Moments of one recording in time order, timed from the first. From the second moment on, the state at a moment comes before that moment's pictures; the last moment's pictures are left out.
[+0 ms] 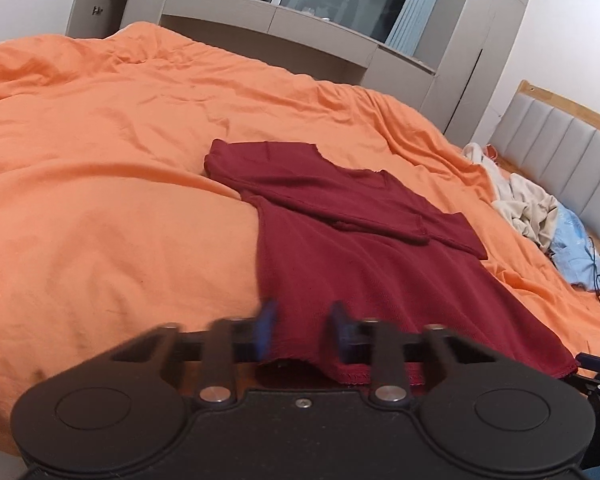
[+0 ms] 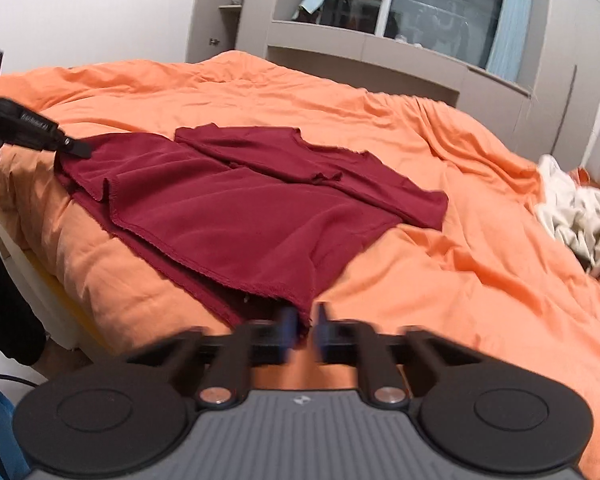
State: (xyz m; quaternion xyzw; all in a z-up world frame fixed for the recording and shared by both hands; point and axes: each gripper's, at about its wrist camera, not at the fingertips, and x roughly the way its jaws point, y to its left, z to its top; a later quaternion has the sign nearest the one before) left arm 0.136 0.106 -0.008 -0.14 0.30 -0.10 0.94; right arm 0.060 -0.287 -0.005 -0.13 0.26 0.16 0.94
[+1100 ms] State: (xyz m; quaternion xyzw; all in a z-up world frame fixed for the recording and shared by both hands) left arm 0.072 0.103 0.021 -0.05 0.27 -0.03 0.96; right arm 0.025 -0.280 0.002 -0.24 0.22 0.18 0.93
